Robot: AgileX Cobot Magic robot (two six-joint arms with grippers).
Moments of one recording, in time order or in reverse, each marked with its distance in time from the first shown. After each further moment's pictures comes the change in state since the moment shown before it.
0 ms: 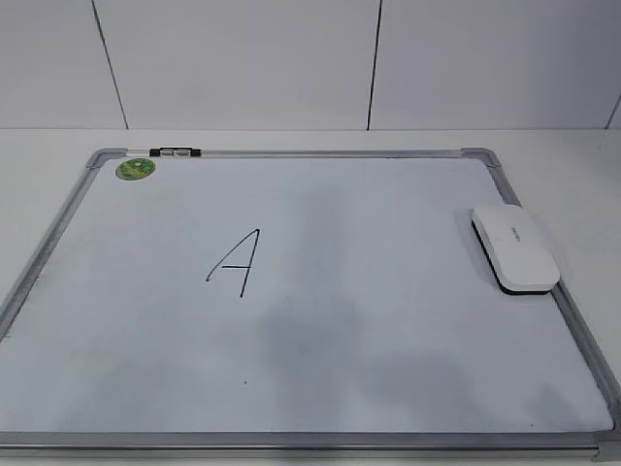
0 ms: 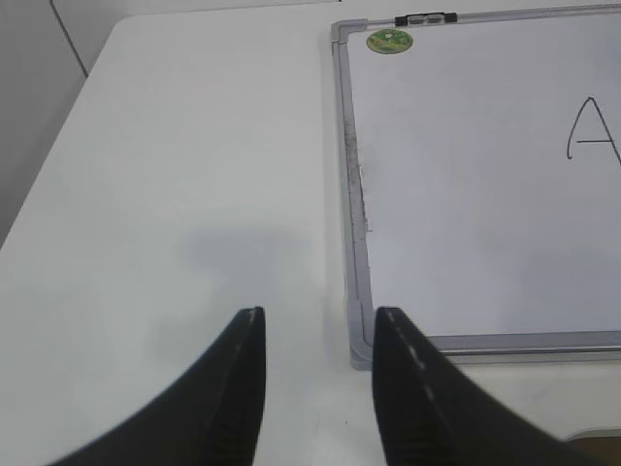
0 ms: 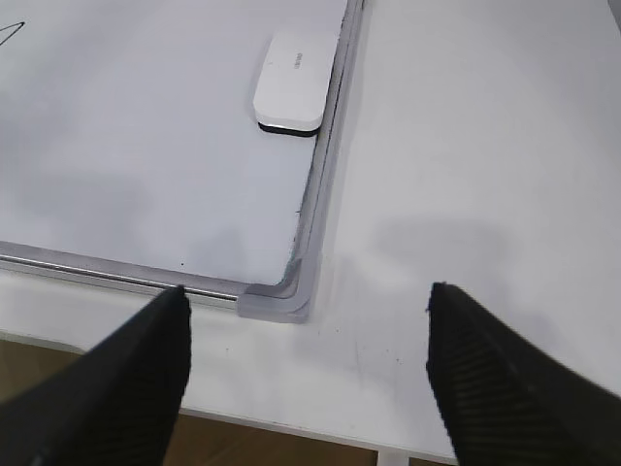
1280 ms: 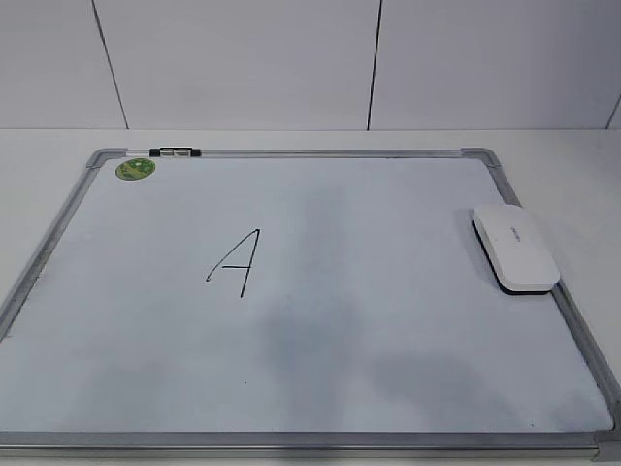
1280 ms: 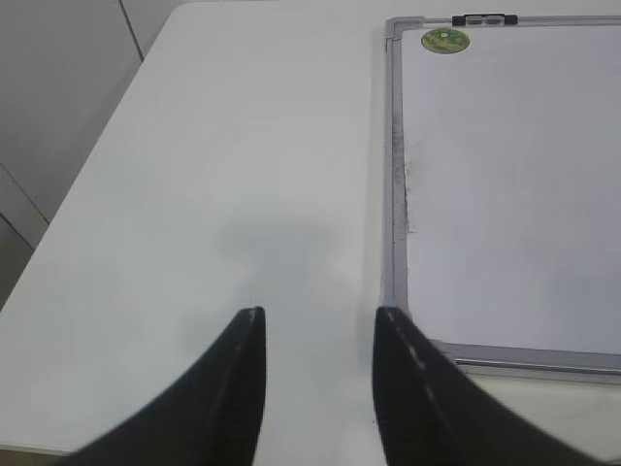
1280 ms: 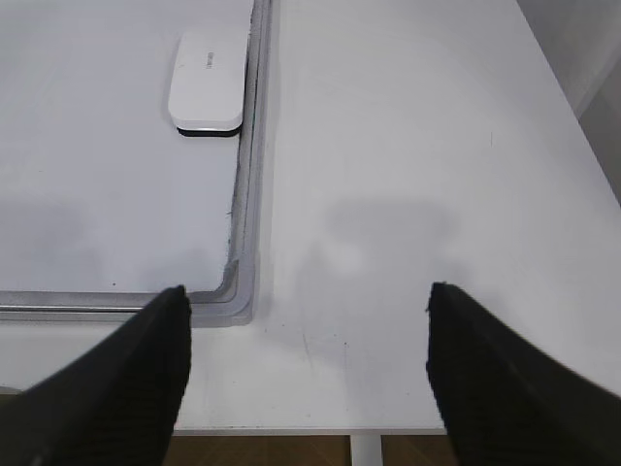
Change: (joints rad) left arm 0.106 0.000 0.000 0.000 0.000 0.000; right arm -0.175 -0.001 0.000 -0.007 0.000 0.000
